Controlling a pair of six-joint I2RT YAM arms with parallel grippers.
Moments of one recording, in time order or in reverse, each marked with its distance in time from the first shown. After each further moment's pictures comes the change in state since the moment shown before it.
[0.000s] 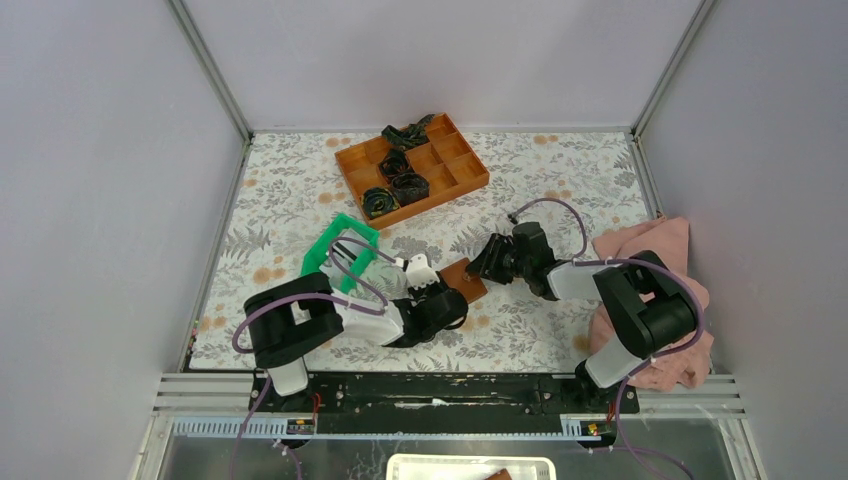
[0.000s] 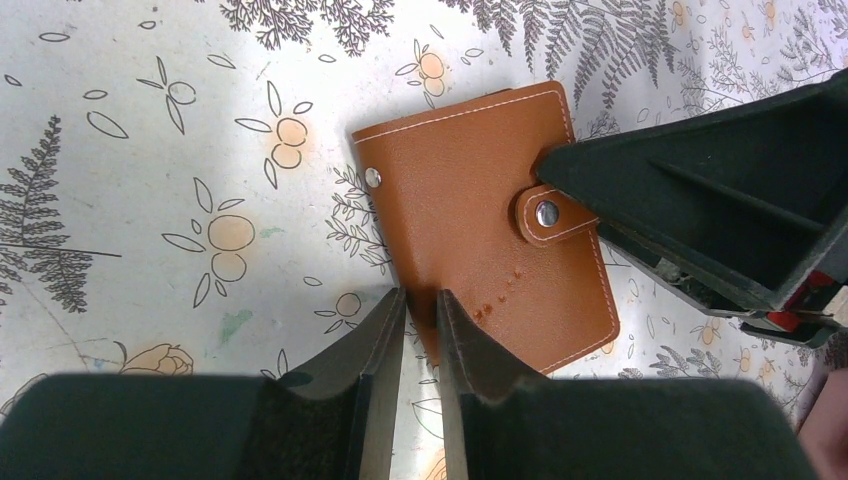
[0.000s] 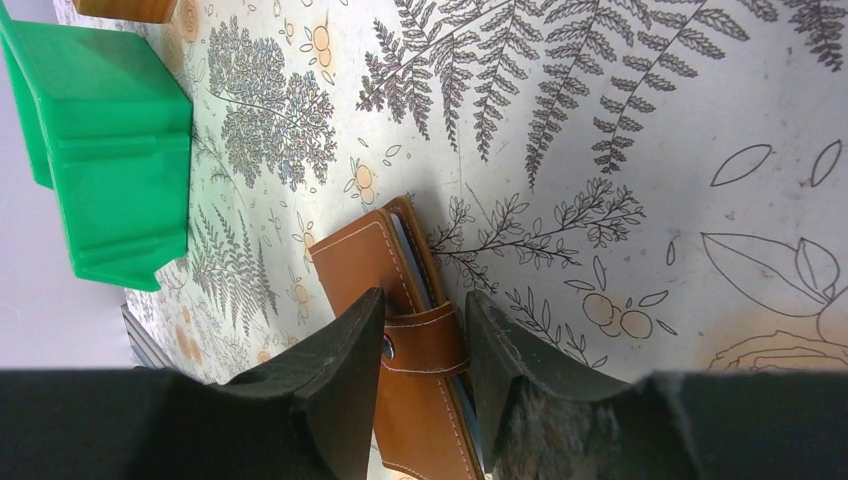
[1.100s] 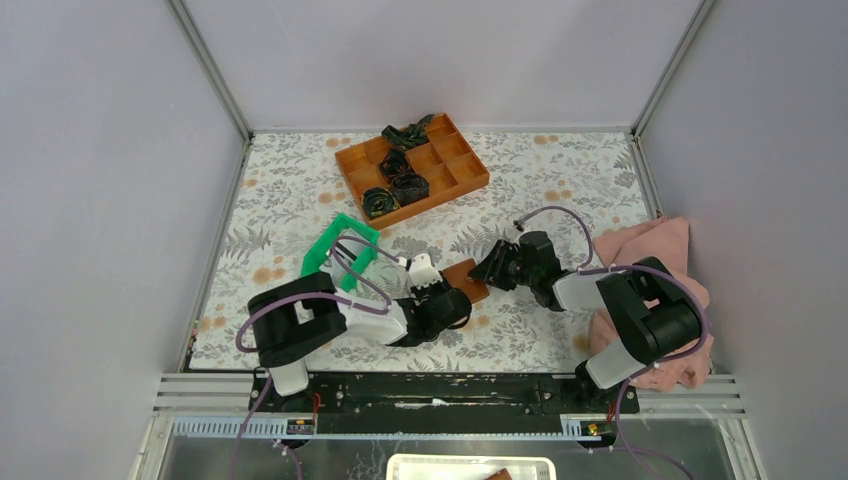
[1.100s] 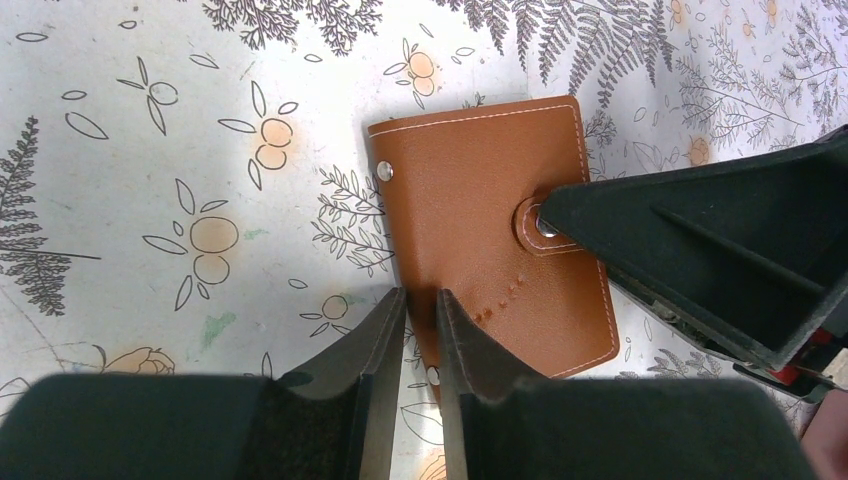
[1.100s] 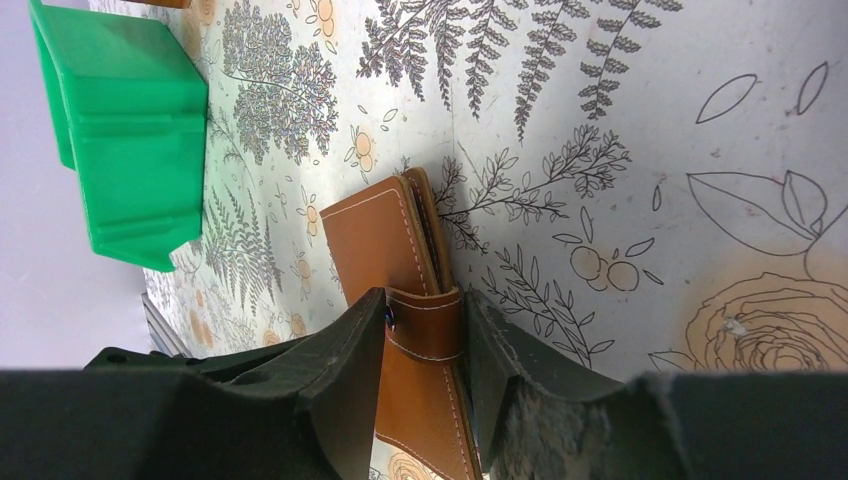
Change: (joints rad) left arm -0.003 0.019 0.032 -0.025 -0.007 0.000; right arm -0.008 -0.038 -0.099 0.106 -0.034 0.027
